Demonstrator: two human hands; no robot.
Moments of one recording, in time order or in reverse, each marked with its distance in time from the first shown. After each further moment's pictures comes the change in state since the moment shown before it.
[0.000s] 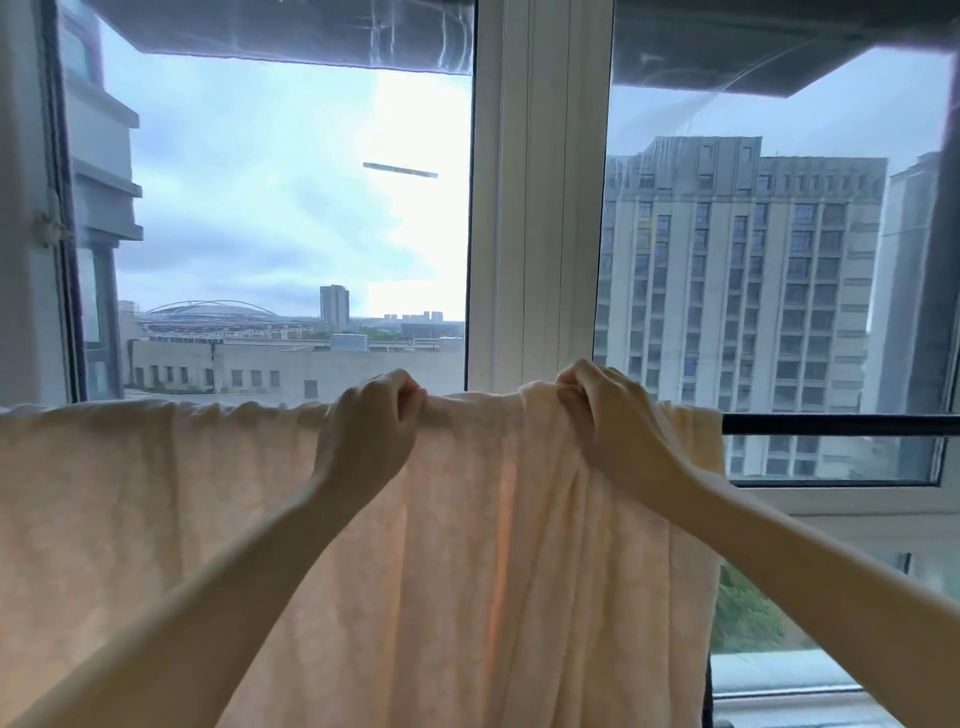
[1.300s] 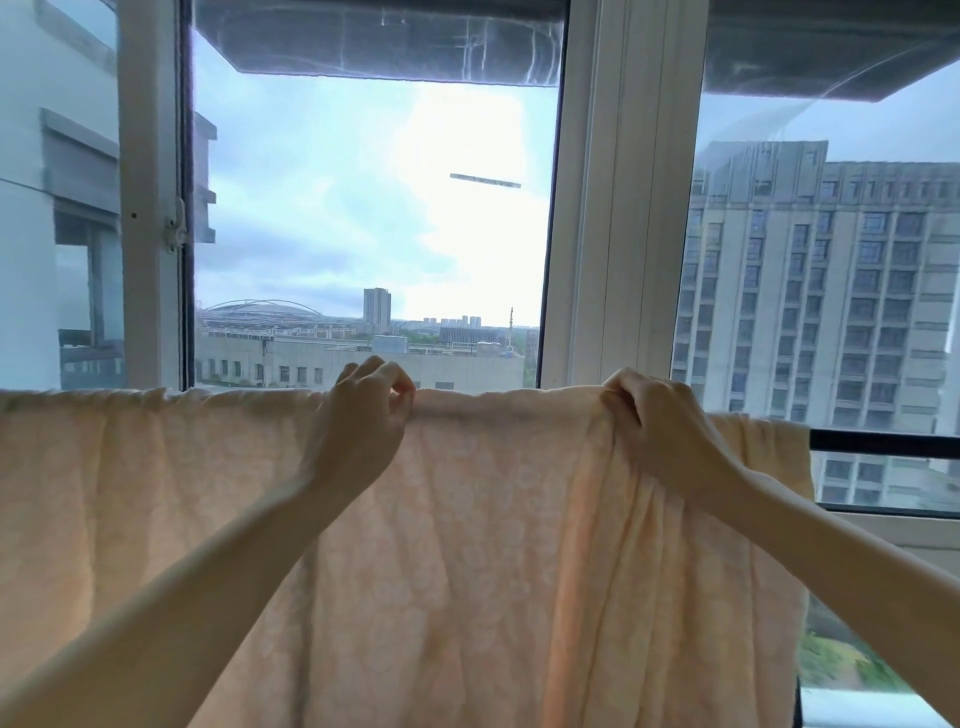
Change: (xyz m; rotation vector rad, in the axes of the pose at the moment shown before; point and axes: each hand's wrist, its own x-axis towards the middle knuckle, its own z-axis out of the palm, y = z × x) left_hand -0.008 -0.081 -0.078 0.109 0.065 0.040; right_hand 0.017 -0.052 0.026 -0.002 -0.034 -0.027
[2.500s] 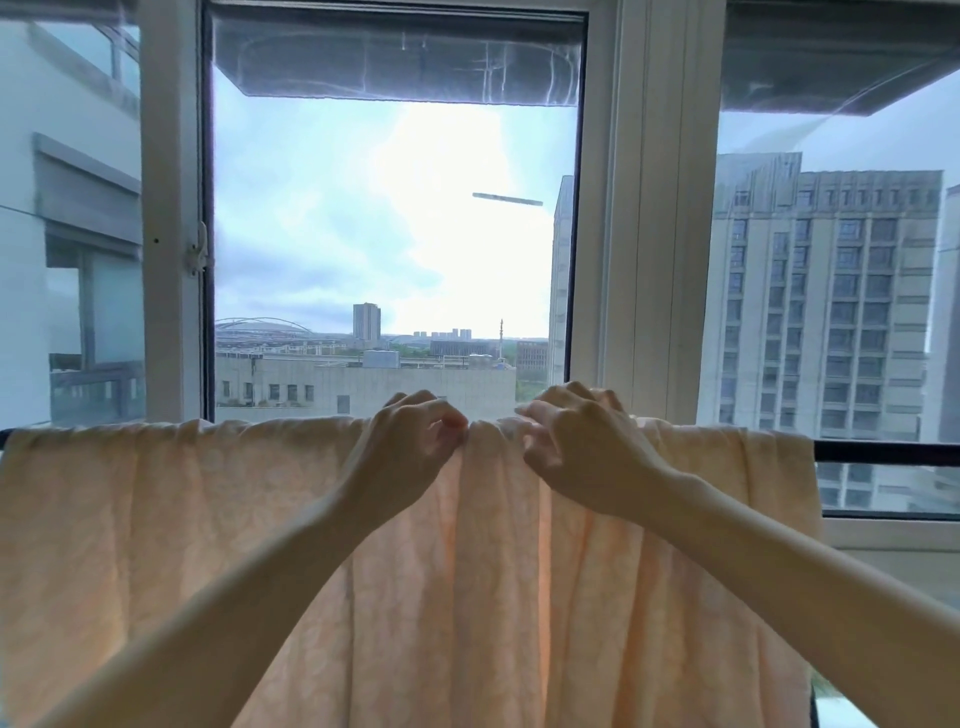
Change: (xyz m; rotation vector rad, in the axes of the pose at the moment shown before) left_hand 0.005 -0.039 -0.013 -0.146 -0.120 0.153; right_hand 0.030 -0.103 0.058 -0.210 -0.084 -0.238
